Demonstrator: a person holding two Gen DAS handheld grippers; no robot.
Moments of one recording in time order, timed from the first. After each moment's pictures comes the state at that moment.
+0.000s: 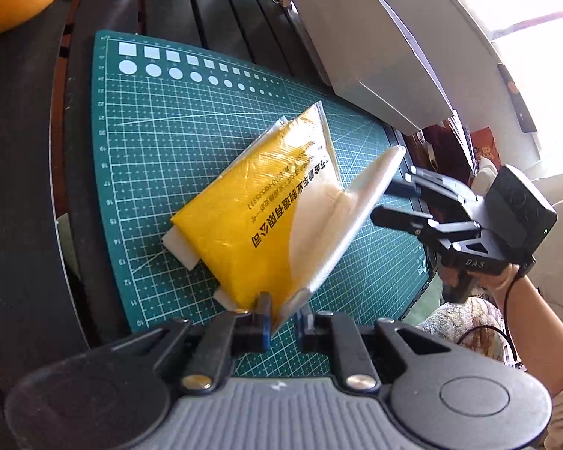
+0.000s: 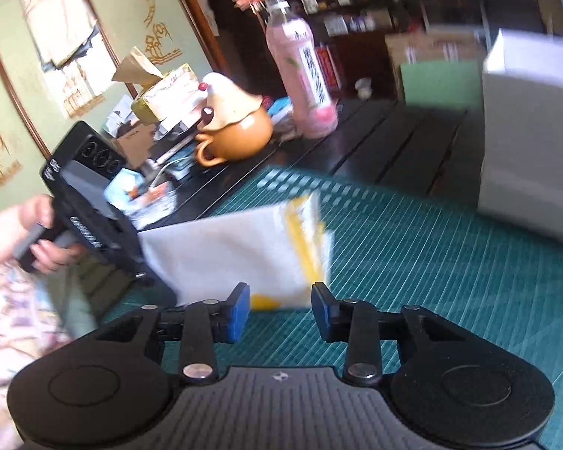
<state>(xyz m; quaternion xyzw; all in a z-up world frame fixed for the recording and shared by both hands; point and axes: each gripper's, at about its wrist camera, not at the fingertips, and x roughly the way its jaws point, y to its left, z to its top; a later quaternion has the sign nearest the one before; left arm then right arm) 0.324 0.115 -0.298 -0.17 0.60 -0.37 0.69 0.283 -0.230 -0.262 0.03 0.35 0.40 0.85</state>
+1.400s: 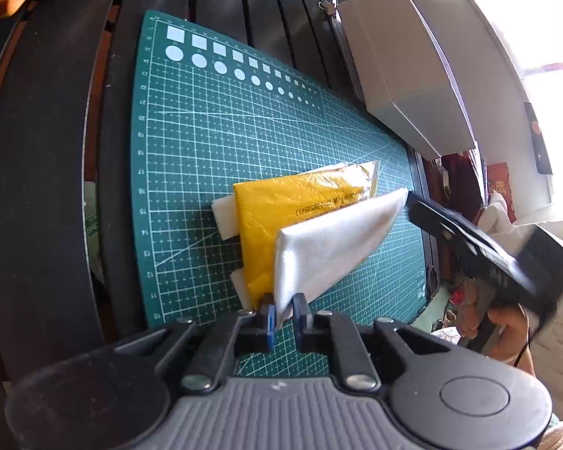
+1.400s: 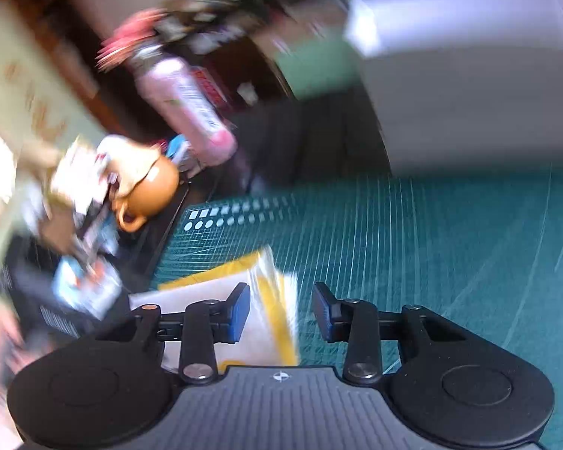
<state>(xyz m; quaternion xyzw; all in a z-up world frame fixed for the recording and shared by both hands) 0.339 0.119 -0.308 -0.22 0.63 -0.33 0.67 0.257 -0.216 -0.233 0.10 0.39 0.22 0.89</state>
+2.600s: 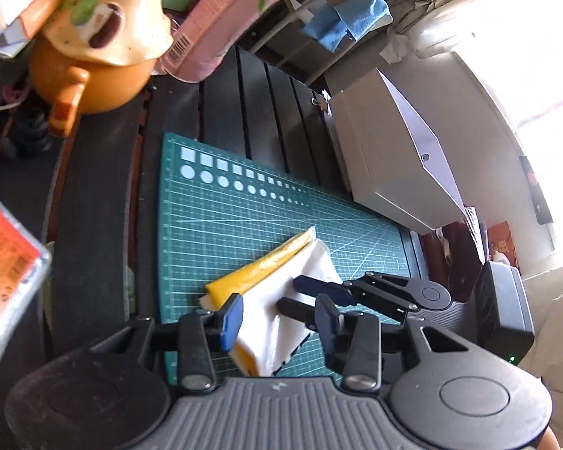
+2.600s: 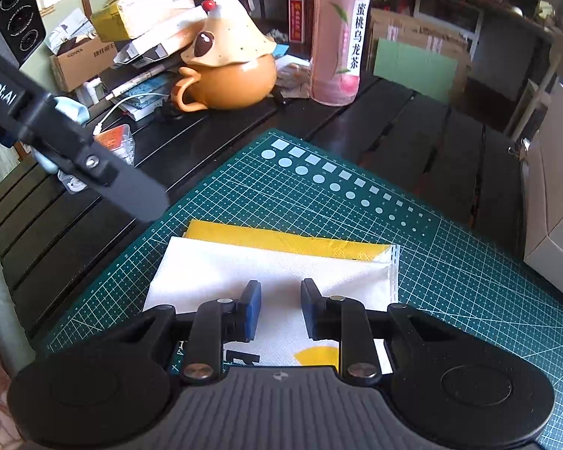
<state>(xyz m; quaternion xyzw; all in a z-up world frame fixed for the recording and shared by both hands) 0.331 0.139 -0.254 -0.24 0.54 -0.27 0.76 0.284 -0.093 -0.262 -0.10 0.44 0.28 0.84</state>
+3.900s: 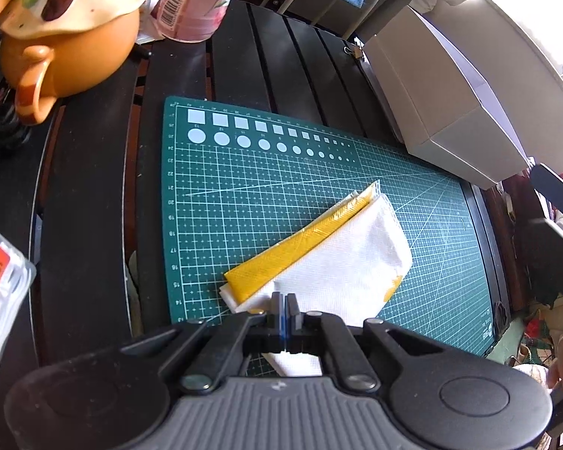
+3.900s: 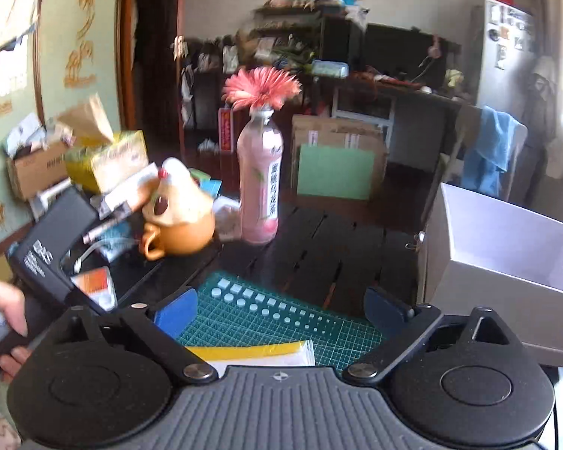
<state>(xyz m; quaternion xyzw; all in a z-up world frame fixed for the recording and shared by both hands) 0.339 0.098 -0.277 -0.13 0.58 -0.23 0.77 0.230 -0.111 -0.165 -0.06 0.29 0.19 0.94</state>
